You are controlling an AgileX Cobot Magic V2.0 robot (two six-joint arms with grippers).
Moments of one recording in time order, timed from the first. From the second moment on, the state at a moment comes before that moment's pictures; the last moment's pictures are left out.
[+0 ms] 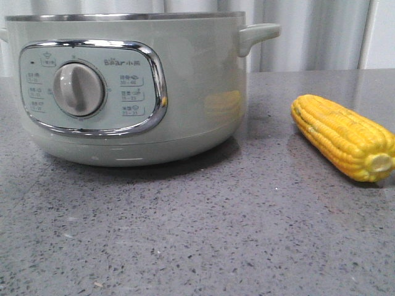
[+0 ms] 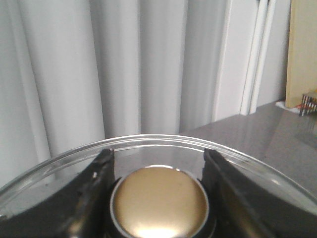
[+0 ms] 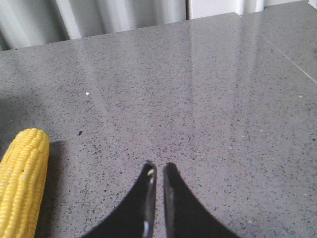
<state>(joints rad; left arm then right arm) -0.62 1.30 -0.94 0.01 -0.32 -0.06 -0.13 0.40 -0.37 -0.05 0.34 0.12</state>
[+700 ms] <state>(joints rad) -0.25 0.80 -0.75 0.01 -0.02 0.07 -0.13 0.40 -0.37 -0.05 0.34 0.12</state>
